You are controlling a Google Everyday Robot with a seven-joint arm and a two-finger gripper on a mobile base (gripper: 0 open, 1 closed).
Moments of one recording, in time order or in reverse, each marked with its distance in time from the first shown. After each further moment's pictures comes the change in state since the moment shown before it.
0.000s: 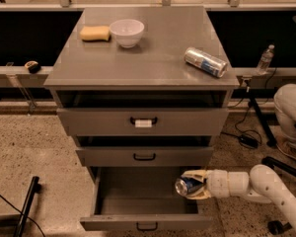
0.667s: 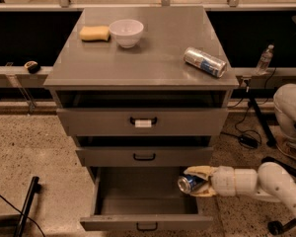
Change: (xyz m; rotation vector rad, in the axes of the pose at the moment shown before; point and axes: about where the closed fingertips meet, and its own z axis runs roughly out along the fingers) arm -0.032 -0.022 -0.019 0.015 0.007 -0.138
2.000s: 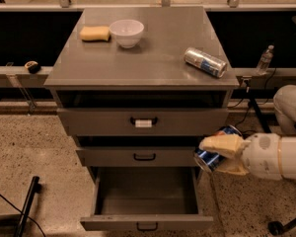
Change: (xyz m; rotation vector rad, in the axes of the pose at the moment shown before) arm -0.194 -0.168 -0.112 -0.095 0.270 -0.570
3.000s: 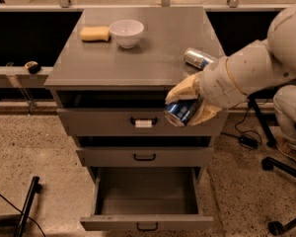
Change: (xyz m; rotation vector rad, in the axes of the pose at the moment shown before) arm 0.026 -0.137 0.044 -0.313 -0.105 -0.015
